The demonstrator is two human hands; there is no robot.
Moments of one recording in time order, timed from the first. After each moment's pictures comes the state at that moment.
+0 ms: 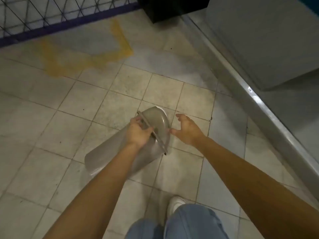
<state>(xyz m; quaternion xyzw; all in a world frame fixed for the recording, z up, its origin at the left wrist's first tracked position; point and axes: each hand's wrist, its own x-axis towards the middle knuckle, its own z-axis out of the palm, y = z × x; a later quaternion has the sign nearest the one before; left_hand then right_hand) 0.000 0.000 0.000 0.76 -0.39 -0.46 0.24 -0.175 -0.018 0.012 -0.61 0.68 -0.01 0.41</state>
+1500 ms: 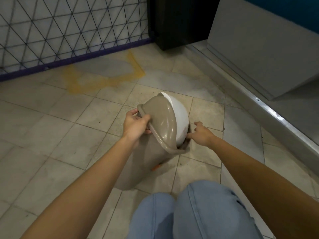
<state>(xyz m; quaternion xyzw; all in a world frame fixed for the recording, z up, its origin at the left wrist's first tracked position) 0.057 0.015 0.022 0.66 -0.30 -0.51 0.47 -0.161 0.001 -0.019 -0.54 0.72 -0.08 0.44</state>
